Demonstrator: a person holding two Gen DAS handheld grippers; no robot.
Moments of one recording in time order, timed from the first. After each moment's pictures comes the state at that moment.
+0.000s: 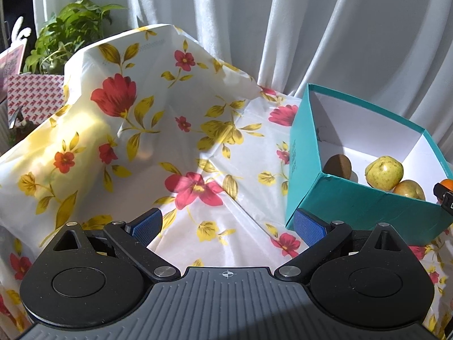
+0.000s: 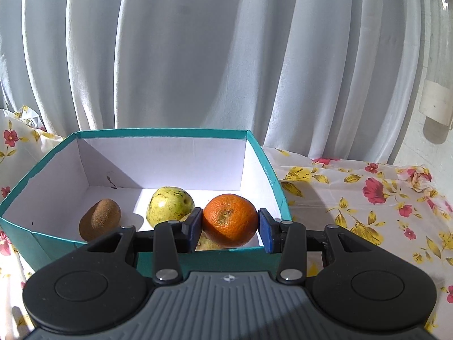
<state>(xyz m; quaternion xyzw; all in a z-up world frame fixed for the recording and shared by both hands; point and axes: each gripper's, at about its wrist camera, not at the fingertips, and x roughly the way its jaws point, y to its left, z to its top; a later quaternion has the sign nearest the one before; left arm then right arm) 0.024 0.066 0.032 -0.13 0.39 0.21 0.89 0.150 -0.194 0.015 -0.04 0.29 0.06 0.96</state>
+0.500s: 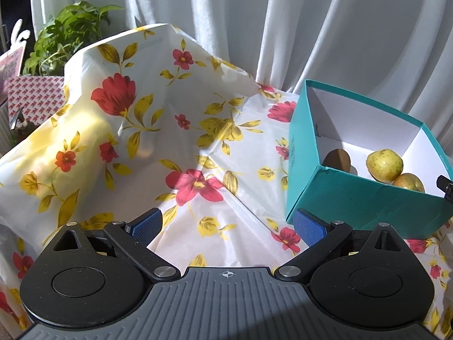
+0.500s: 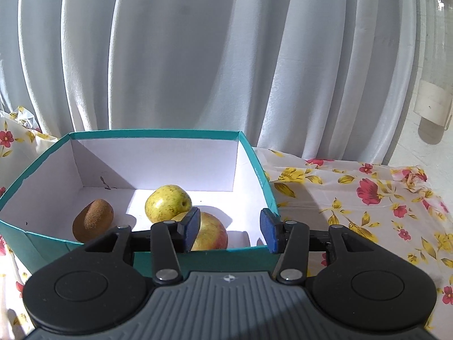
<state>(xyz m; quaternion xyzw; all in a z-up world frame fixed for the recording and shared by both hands) 0.018 0.062 0.032 -0.12 0.39 0.21 0.89 0.143 -0.203 0.024 -0.04 0.28 0.06 0.96</state>
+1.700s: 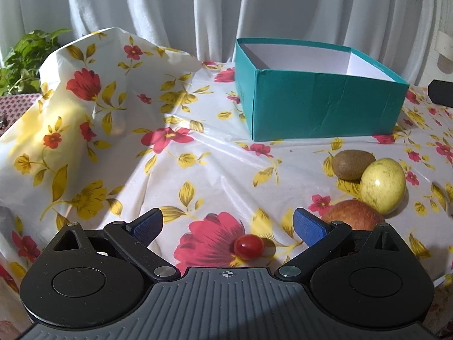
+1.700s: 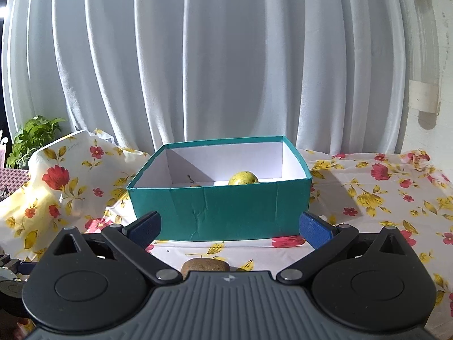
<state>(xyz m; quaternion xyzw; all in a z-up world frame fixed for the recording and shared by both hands) -0.079 0.028 -0.006 -0.01 0.39 0.08 0.92 -0.035 -0.199 0.069 0.01 0.25 0.13 0.96</state>
